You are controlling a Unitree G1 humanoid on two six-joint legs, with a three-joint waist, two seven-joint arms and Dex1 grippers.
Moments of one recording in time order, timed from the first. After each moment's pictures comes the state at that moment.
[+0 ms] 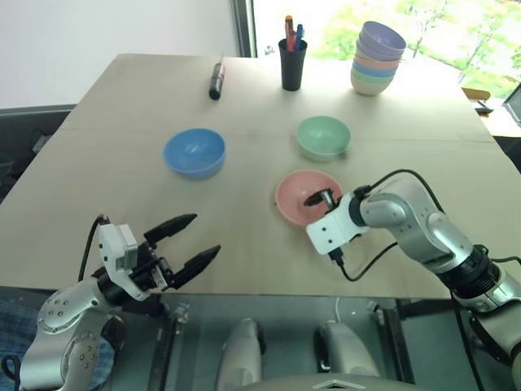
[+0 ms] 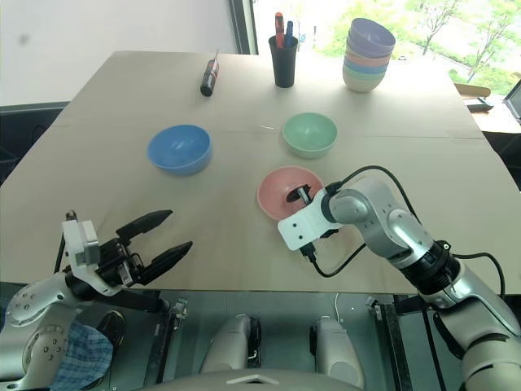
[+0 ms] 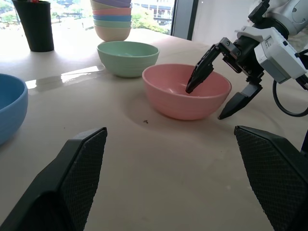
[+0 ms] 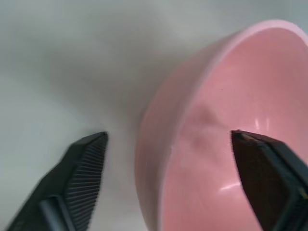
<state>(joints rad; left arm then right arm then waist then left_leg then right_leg) 0.28 0.61 0.35 -0.35 -0.69 0.10 -1.01 -0.65 -0.62 0.55 -0.24 -0.55 0.11 1.21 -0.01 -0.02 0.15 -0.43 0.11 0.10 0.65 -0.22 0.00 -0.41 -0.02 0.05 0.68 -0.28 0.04</state>
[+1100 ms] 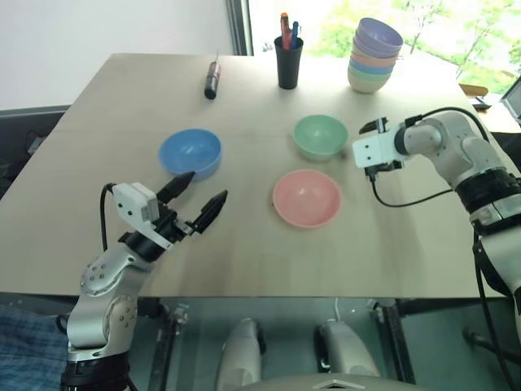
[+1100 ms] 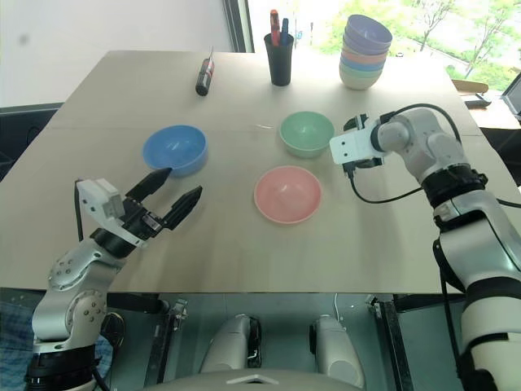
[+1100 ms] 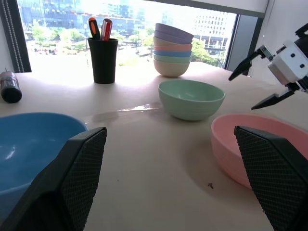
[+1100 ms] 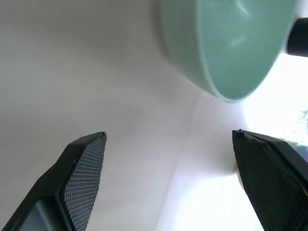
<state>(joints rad) 0.03 0.46 0.29 -0.32 -0.57 0.16 -0.67 -1.19 -0.62 0.54 0.86 -0.65 -0.31 0.80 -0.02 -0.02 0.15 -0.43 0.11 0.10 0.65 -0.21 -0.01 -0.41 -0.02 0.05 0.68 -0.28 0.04</state>
